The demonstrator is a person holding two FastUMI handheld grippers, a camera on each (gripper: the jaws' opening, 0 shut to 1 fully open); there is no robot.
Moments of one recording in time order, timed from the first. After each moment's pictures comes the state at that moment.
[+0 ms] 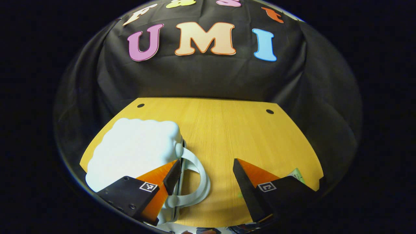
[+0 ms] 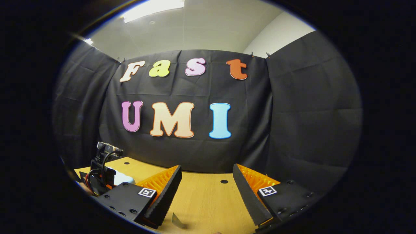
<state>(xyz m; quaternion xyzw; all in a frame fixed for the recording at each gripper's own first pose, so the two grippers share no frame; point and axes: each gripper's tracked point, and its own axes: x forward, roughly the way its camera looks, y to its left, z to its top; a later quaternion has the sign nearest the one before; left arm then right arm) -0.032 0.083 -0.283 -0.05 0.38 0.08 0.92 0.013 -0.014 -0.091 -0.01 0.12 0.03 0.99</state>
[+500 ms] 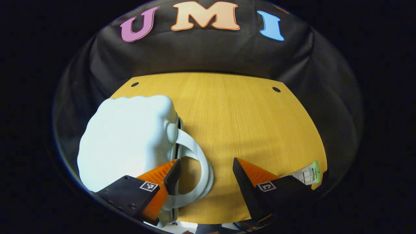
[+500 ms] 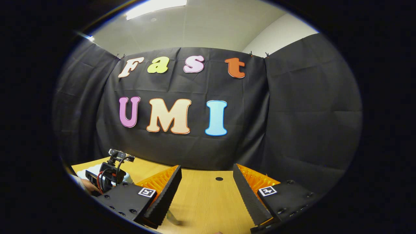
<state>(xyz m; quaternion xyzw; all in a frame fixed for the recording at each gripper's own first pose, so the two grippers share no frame) -0.033 0.081 -0.331 -0.05 0.47 0.07 0.88 0.005 -0.024 -0.097 -0.03 0.12 0.02 0.99</state>
